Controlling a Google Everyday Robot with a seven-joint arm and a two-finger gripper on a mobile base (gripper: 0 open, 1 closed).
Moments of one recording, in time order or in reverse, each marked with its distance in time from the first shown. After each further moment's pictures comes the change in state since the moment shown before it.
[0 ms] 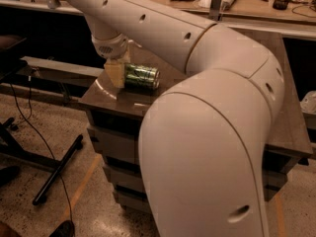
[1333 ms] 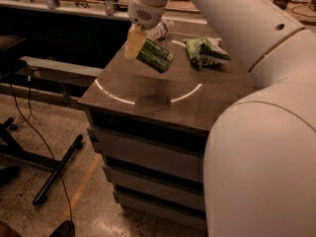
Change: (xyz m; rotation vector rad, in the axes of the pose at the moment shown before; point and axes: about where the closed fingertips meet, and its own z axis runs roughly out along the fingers) arm 0.040 -0.037 -0.076 -0.019 -0.447 -0.005
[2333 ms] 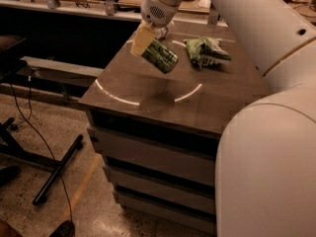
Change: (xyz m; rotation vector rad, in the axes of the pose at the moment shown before) arm 0.014 -0.008 -0.014 -0.017 -0.103 0.058
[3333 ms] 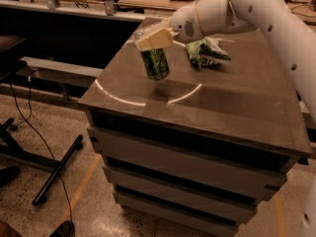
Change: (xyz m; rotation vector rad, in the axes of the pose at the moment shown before) arm 0.009 0.005 -0.026 -0.097 -0.633 0.192
